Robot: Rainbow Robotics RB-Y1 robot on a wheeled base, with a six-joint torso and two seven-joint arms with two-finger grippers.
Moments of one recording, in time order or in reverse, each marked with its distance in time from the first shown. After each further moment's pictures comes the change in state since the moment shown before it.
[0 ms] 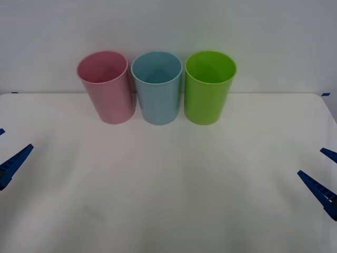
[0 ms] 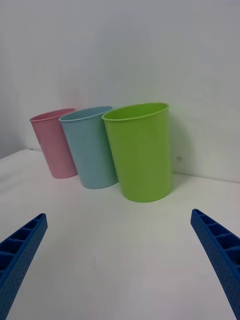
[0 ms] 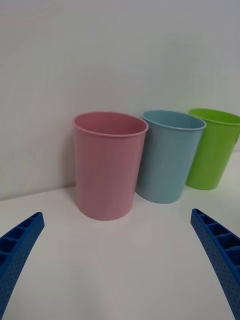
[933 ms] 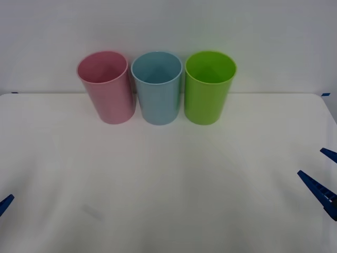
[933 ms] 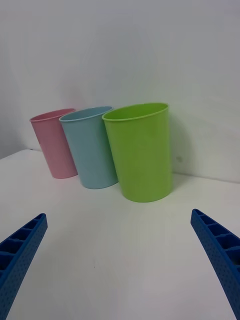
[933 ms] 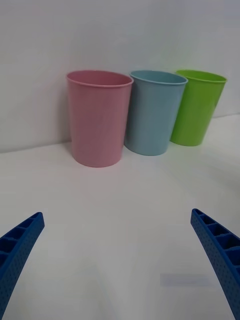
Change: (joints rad) right arm 0.000 0.000 0.000 0.000 0.000 0.000 0.000; left arm 0.260 0.004 0.043 0.006 0.130 -0.116 -0.163
